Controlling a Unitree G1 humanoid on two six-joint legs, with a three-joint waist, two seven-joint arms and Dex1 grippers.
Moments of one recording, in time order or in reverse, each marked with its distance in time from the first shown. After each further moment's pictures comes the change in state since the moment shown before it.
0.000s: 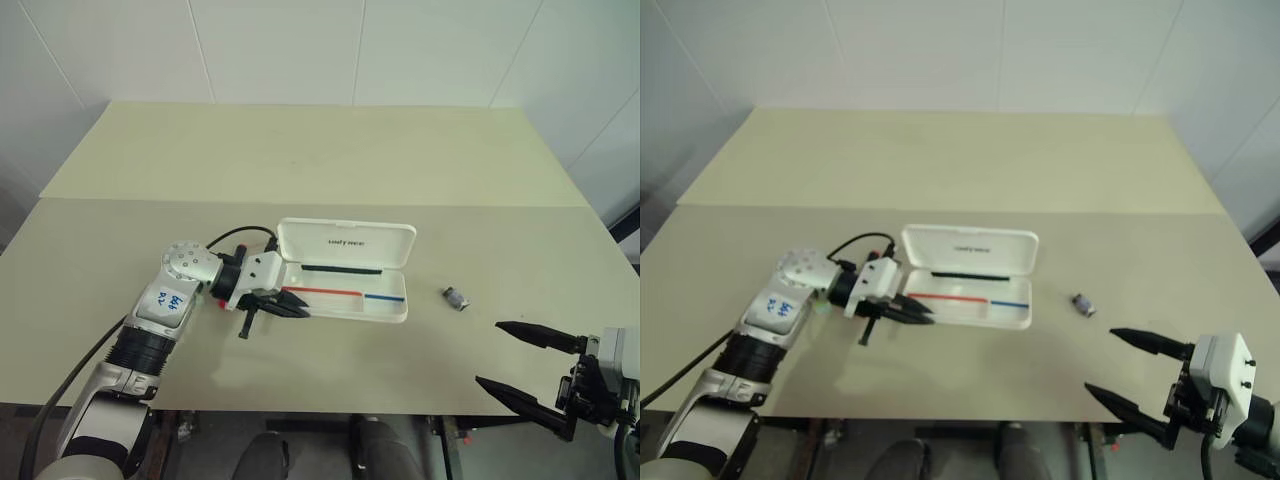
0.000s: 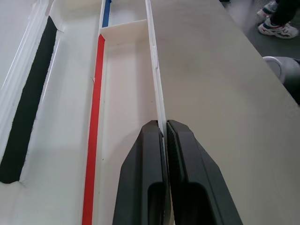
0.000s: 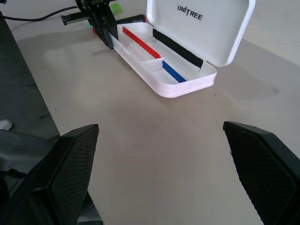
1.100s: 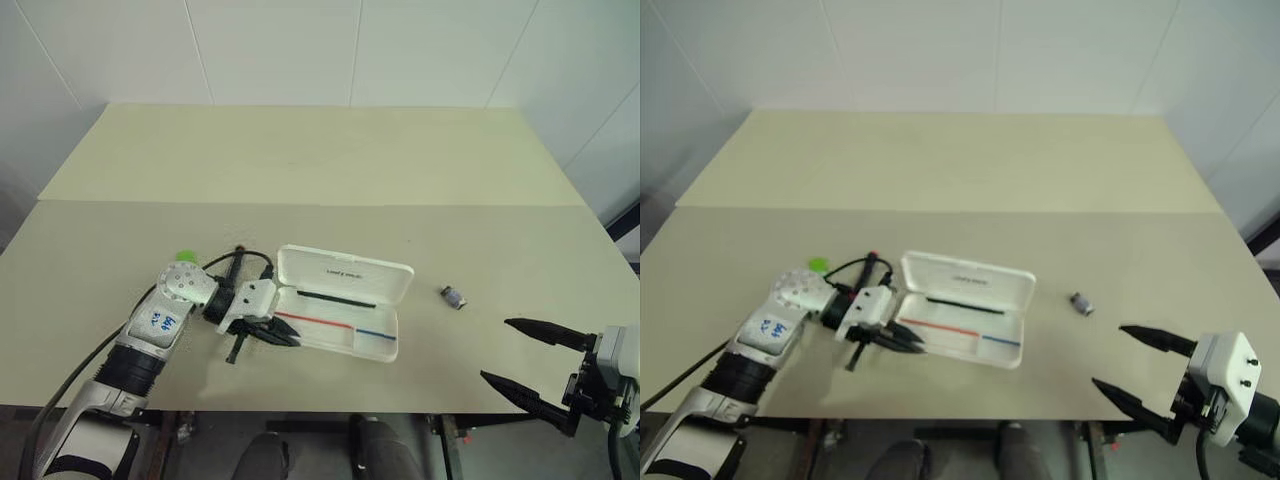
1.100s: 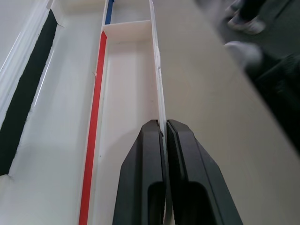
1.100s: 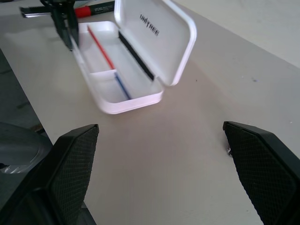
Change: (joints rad) left arm 0.092 0.061 -0.040 -0.040 -0.057 0.009 -0.082; right arm 0.001 -0.002 -0.025 -0.001 -0.058 -0.009 -0.040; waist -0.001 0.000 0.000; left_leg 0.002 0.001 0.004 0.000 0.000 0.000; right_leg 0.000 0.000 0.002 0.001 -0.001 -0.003
